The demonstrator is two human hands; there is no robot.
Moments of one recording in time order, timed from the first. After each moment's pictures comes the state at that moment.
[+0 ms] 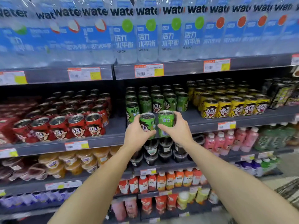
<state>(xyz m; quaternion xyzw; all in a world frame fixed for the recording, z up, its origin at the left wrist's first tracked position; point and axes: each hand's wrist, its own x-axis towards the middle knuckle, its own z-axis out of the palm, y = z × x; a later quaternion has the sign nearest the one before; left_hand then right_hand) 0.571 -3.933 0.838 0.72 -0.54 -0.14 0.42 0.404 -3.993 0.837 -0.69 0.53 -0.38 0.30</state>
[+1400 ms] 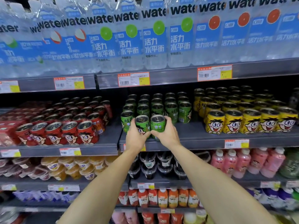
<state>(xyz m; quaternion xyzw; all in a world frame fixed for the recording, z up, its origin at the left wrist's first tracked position) 0.552 -4.016 0.805 0.75 -0.45 -0.07 0.49 0.421 -4.081 0.811 -0.72 0.46 -0.37 0.36</state>
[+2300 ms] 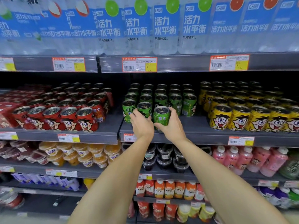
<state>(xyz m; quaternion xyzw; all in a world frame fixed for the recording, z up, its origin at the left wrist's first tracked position) 0.519 -4.042 0.814 0.82 -0.31 -0.01 0.48 0.415 -4.090 0.801 -0.76 0.42 -0.37 0.32</state>
